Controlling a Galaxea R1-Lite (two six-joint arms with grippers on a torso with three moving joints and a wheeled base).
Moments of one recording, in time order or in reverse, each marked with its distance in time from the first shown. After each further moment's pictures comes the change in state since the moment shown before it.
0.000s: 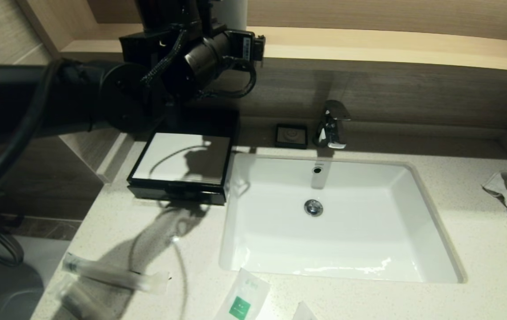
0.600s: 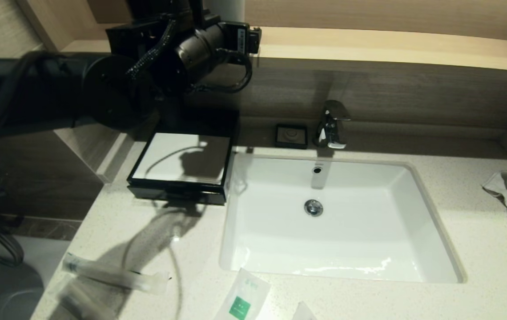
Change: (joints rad) left arm 0.005 -0.029 0.012 0.001 0.000 -0.010; right arm 0.000 0.000 0.000 0.000 0.000 0.000
